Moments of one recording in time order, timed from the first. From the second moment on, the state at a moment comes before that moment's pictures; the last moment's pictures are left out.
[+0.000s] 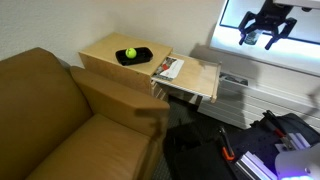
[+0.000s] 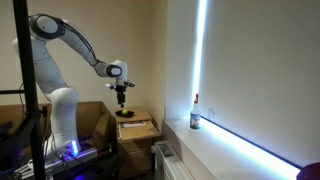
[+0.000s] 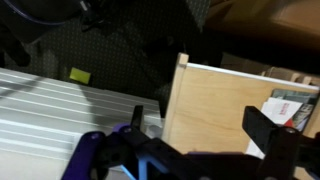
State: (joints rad) arm -0.16 -0.42 -0.02 -2.70 0.03 2.28 0.33
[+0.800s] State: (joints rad) arm -0.26 -0.17 -0.23 -2.78 0.25 2.65 0.32
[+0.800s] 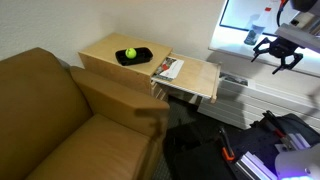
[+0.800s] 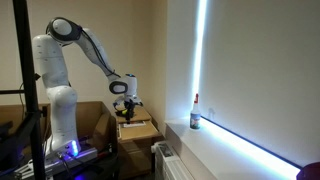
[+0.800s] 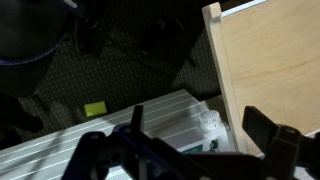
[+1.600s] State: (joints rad) arm 0.10 0.47 -0.34 -2.63 0.11 3.01 0.83
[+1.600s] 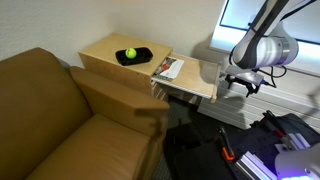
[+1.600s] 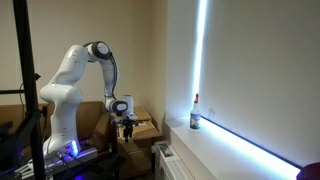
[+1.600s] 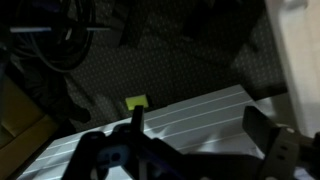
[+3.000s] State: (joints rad) arm -0.15 0.71 -0.02 -2.42 0.29 3.13 0.71
